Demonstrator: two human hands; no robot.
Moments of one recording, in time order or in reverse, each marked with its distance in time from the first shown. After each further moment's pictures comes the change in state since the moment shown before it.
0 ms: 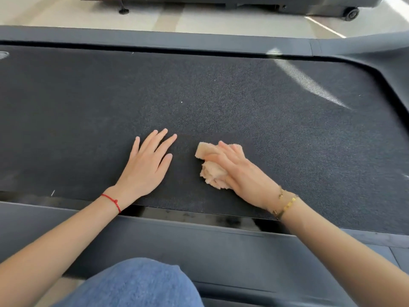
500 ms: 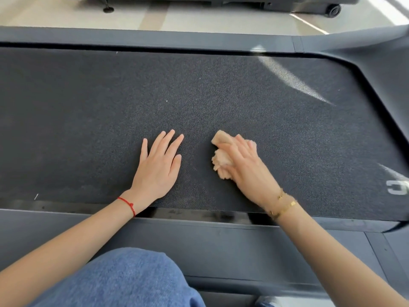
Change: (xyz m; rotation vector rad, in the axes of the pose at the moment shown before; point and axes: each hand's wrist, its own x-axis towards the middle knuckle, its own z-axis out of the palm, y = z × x) left_hand 0.004 0.059 0.015 -0.012 0.049 0.014; right_hand -0.030 0.008 -0.014 -0.064 0.182 0.238
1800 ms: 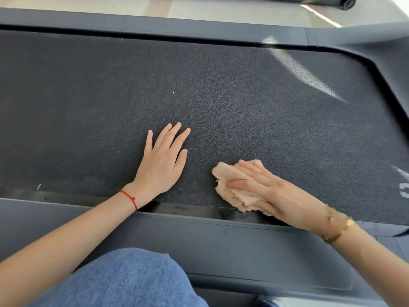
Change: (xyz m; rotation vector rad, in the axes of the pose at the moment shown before) left_hand 0.001 -0.006 0.000 -0.025 0.004 0.020; right_hand -0.047 0.020 -0.023 0.080 -0.350 -0.342
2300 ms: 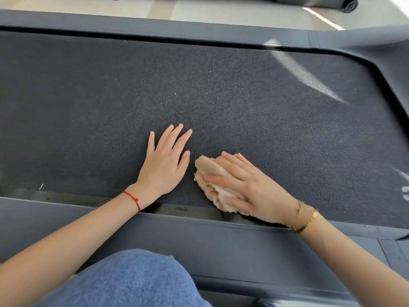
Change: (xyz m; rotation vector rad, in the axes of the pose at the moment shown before) left_hand 0.000 0.002 0.002 0.007 0.015 -0.001; right_hand 0.040 -0.003 0.019 -0.139 0.058 -0.009
